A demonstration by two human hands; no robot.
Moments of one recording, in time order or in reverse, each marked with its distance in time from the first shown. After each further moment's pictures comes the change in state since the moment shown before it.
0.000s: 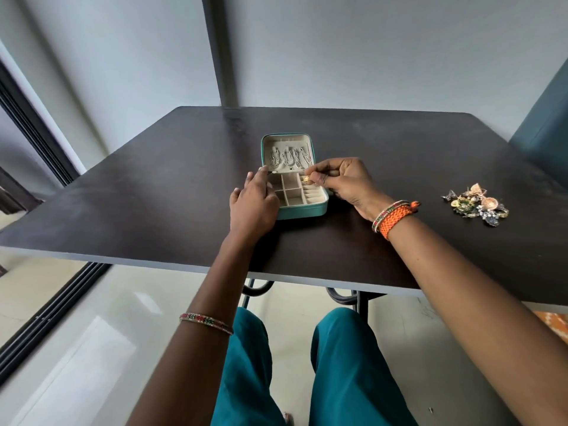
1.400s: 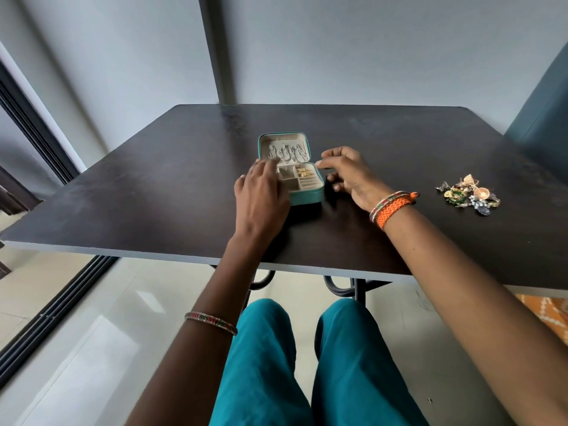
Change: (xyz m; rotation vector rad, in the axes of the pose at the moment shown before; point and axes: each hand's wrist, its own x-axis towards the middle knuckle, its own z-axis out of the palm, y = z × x) left_hand -0.014 0.010 0.006 0.101 0.211 0.248; right_hand -0.006 -0.021 -0.001 0.038 0.202 0.299
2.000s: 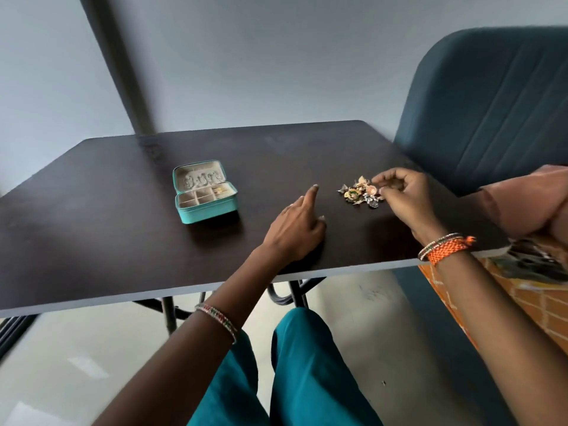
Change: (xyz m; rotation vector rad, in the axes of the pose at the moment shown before) left_hand -0.027 0.125 0.075 -0.196 -0.544 0.362; right_hand -0.089 0.034 -0.194 -0.392 0.570 -0.324
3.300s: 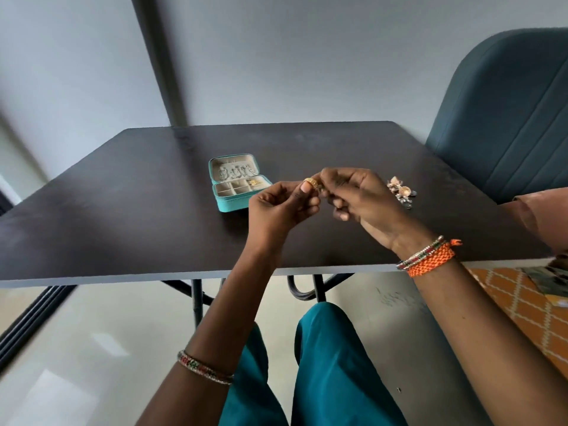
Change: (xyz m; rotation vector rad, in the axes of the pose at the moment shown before) left_hand -0.058 0.002 -0.062 -1.351 0.422 -0.202; right_hand -0.062 -0.106 0.060 0.542 -0.628 0.041
